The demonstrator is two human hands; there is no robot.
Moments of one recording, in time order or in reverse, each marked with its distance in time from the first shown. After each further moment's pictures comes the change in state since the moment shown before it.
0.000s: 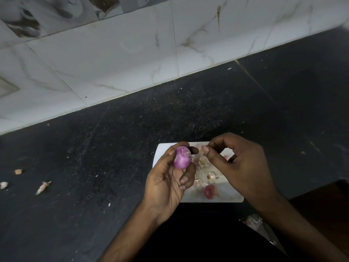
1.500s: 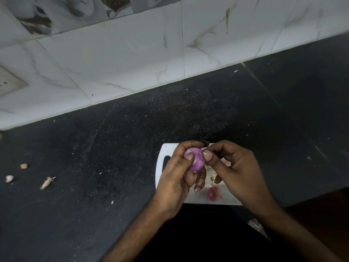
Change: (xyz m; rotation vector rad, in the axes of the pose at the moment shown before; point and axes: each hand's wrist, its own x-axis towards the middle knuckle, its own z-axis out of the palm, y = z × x) left_hand -0.002 0.002 0.010 0.331 -0.045 0.083; right_hand -0.004 -0.004 0.017 0.427 -0.138 0.203
